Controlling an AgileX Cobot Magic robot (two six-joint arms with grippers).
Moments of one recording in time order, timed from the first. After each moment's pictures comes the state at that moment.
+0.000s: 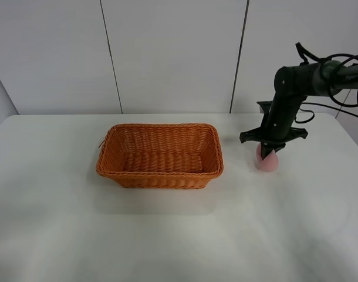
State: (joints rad) left arm -0.02 -0.01 -0.49 0.02 1.05 0.02; right arm 0.14 2.19 -1.64 -0.01 1.02 0.05
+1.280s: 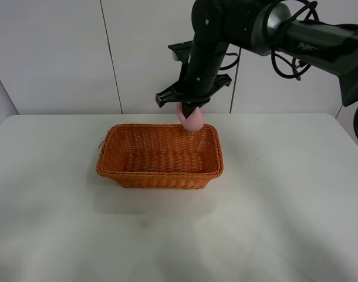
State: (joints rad) left arm -0.02 -0.01 -0.49 0.02 1.05 0.02; right arm 0.60 2.15 -2.04 -0.03 1.17 0.04
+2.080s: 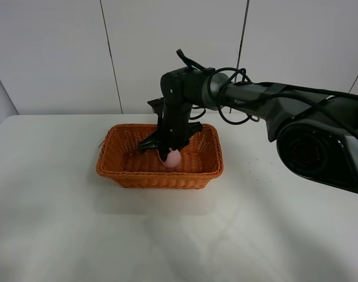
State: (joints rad) left arm -0.02 -0.01 -0.49 0.02 1.05 0.02; right arm 0.65 2.40 -2.04 0.01 1.05 0.08
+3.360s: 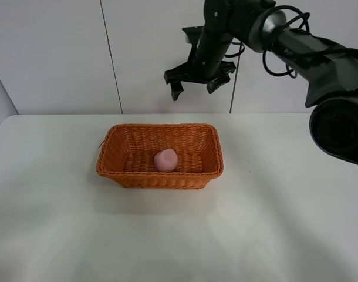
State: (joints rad) left arm -0.02 -0.01 -0.49 0.02 1.05 0.02; right arm 0.44 2.32 -2.37 -0.01 1.22 0.07
